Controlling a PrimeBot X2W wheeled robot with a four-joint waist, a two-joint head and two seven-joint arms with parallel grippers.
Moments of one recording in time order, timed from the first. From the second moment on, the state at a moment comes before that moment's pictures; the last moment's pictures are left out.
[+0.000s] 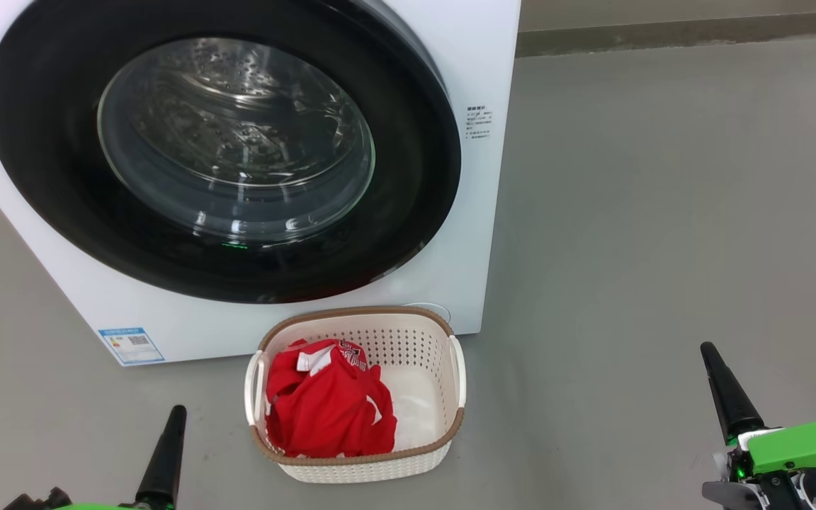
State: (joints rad) left arm -0.03 0.03 0.09 0.26 -1.43 -0.12 0.07; right arm -0.03 -0.05 -0.11 0.26 1.45 0.13 0.06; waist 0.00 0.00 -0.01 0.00
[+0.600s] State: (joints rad) left arm -0.07 0.03 0.08 0.27 -1.60 -0.12 0.11; right arm -0.07 -0.04 -0.13 0.27 1.60 0.13 0.11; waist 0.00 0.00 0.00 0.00
